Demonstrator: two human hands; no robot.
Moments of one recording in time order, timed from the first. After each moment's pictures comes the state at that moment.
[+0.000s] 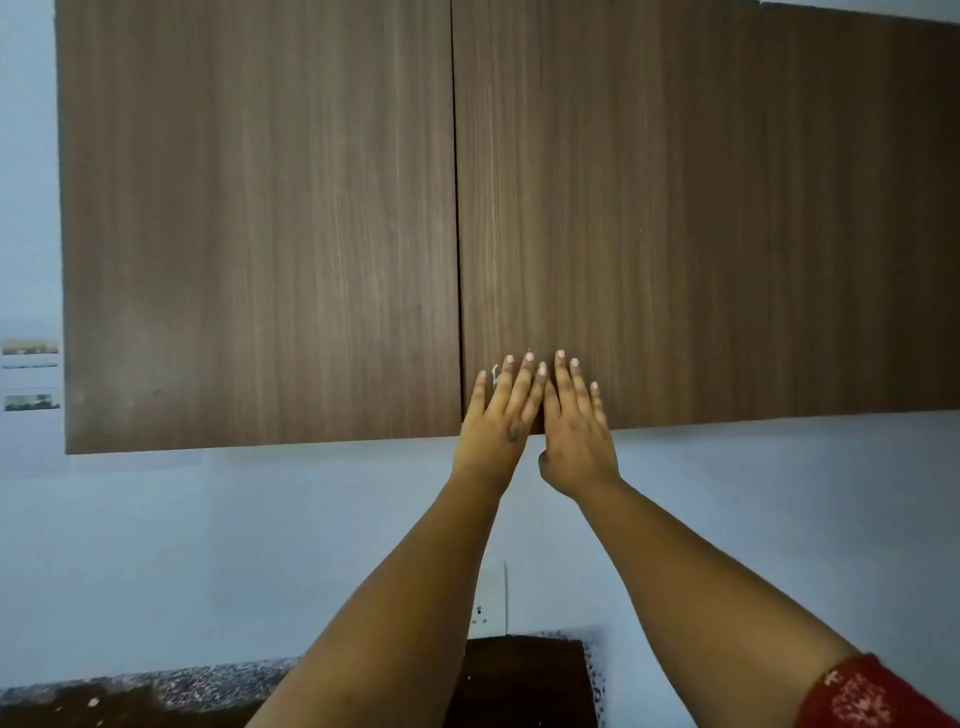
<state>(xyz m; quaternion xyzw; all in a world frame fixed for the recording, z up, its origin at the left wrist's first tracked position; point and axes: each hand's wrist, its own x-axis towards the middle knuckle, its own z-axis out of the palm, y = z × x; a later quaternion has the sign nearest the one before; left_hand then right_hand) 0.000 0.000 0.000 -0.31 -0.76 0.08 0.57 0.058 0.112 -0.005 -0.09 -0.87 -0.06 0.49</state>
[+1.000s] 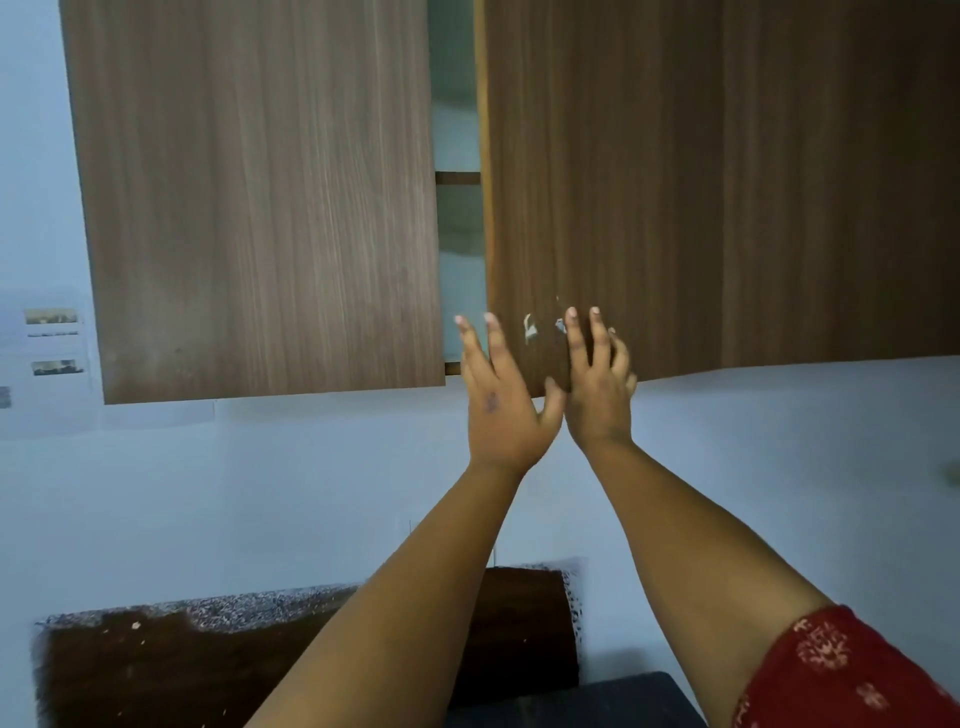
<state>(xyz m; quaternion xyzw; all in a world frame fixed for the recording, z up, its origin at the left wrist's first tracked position) 0.147 -0.011 -0.018 -0.34 -0.68 -0.45 0.47 0.140 0.119 -0.015 -0.16 -0.80 0.01 0.58</state>
